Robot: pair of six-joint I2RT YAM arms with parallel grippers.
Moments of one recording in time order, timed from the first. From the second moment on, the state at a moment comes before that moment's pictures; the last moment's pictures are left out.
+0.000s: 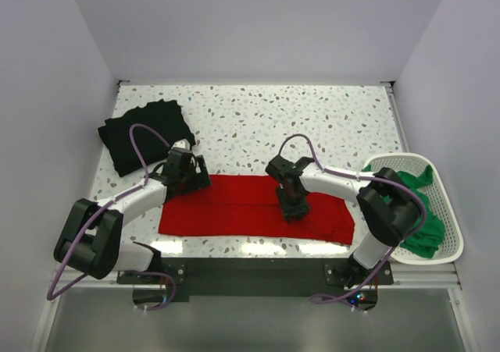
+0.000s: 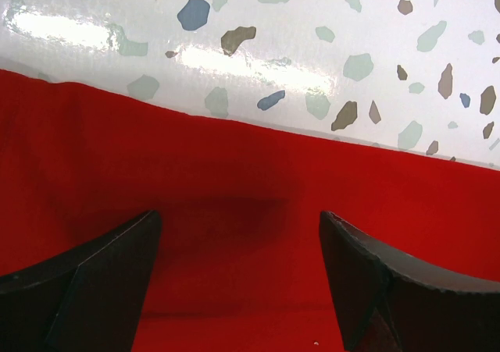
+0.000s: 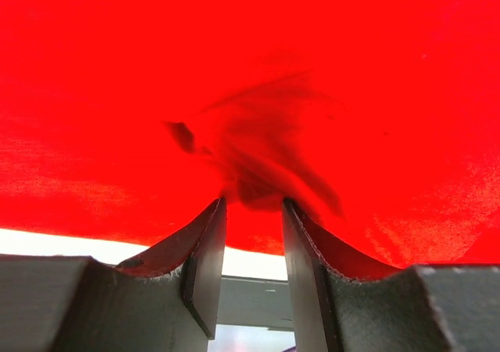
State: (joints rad) left arm -0.35 1.35 0.59 -0.15 -0.09 -0.62; right arm 0.77 1.66 1.00 -0.86 0.04 0.55
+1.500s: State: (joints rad) left arm -0.35 1.35 0.59 -0.15 -0.09 -0.62; right arm 0.77 1.72 1.03 -0.87 -0.19 0.50
